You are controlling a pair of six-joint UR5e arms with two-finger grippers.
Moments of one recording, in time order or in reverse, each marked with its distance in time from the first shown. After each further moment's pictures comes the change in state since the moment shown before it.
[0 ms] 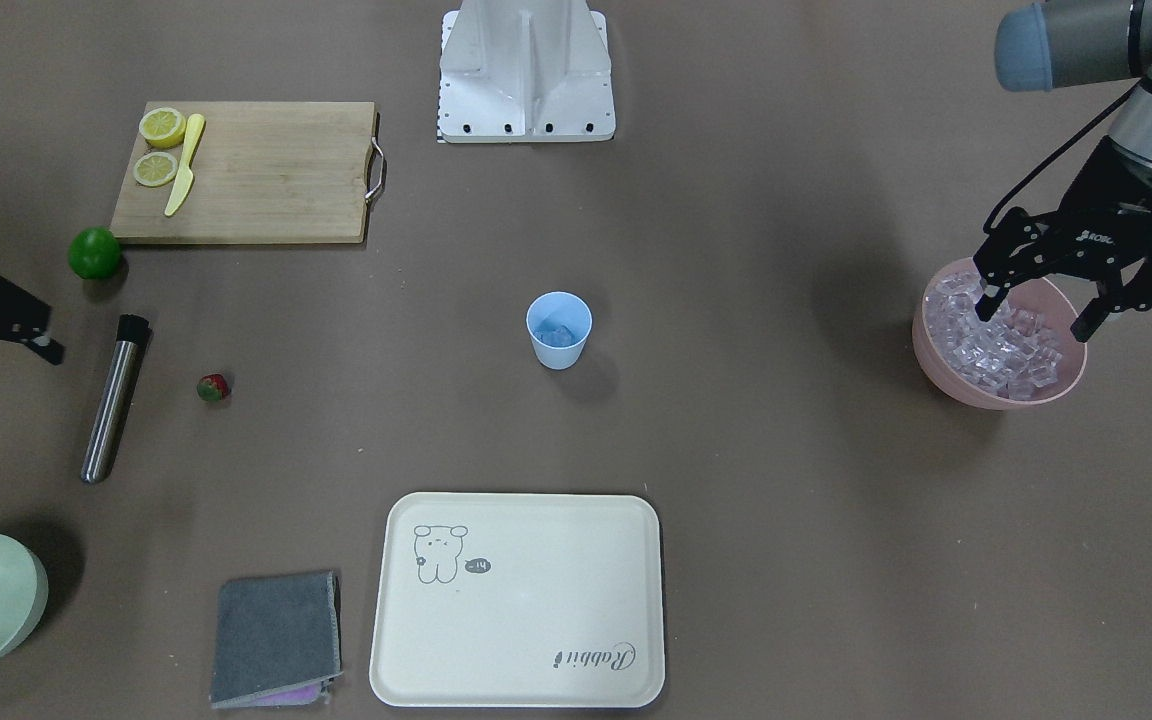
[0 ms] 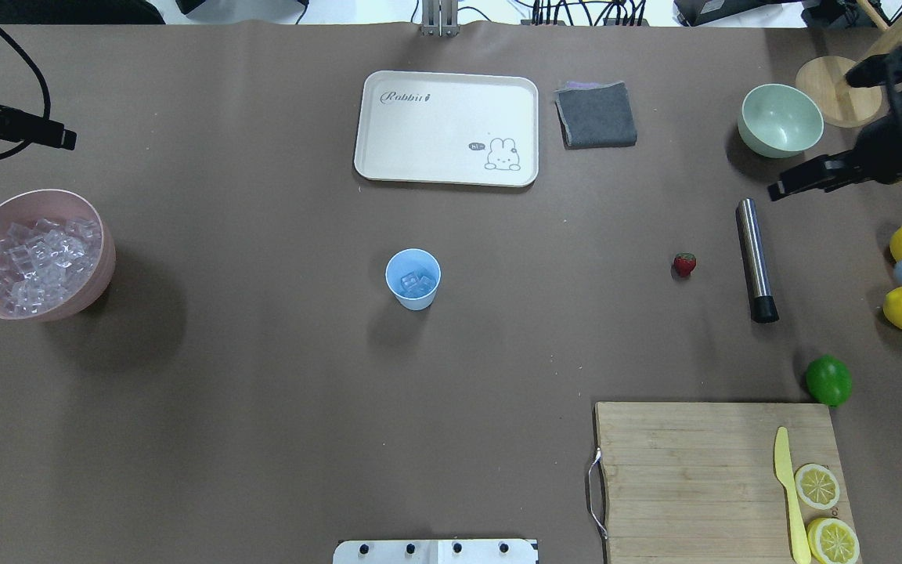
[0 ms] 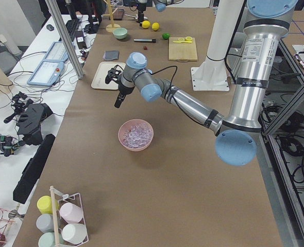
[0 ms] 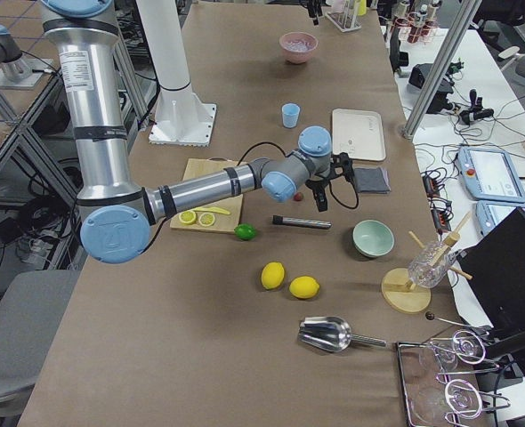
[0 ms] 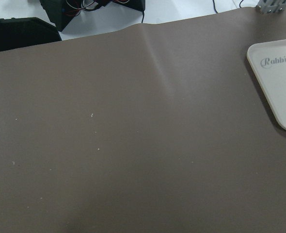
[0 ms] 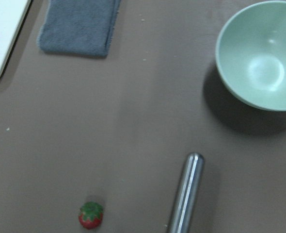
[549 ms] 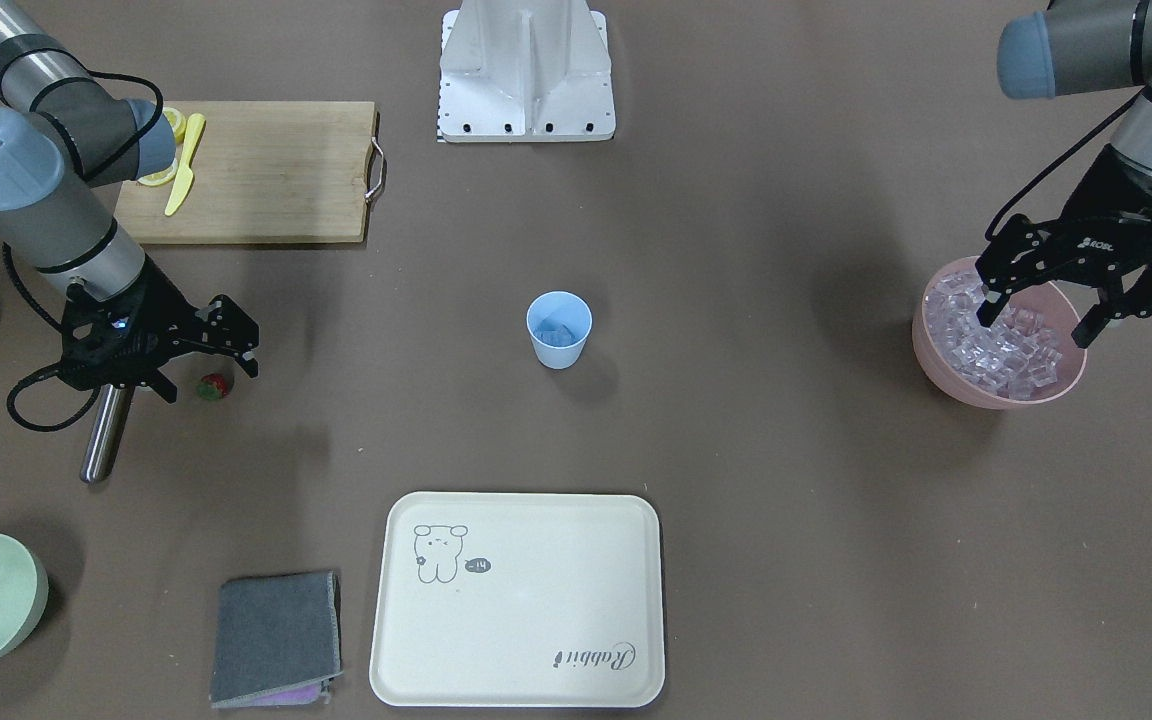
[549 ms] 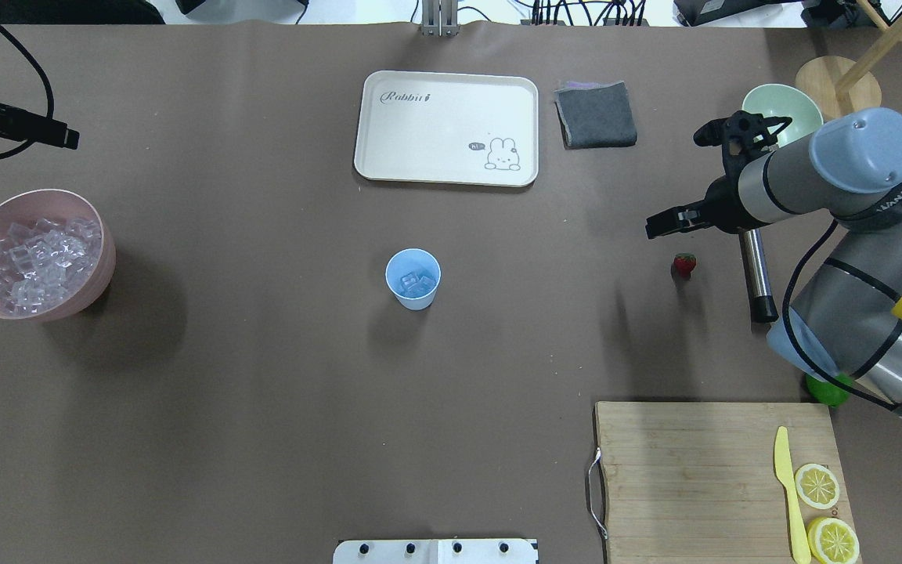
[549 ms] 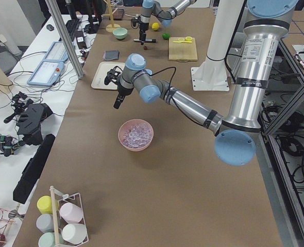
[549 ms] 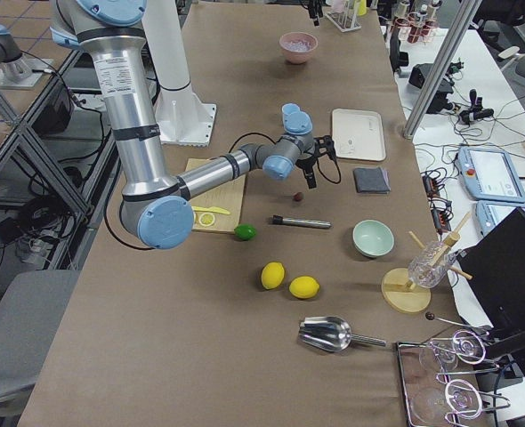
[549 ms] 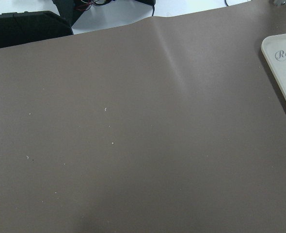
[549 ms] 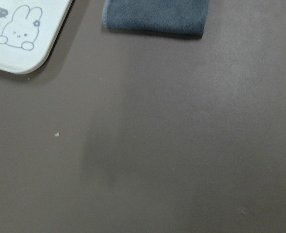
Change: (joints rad) left arm 0.003 -0.018 0.019 -0.006 -0.003 0.004; right arm -0.237 0.087 -0.048 0.054 -0.226 0.178
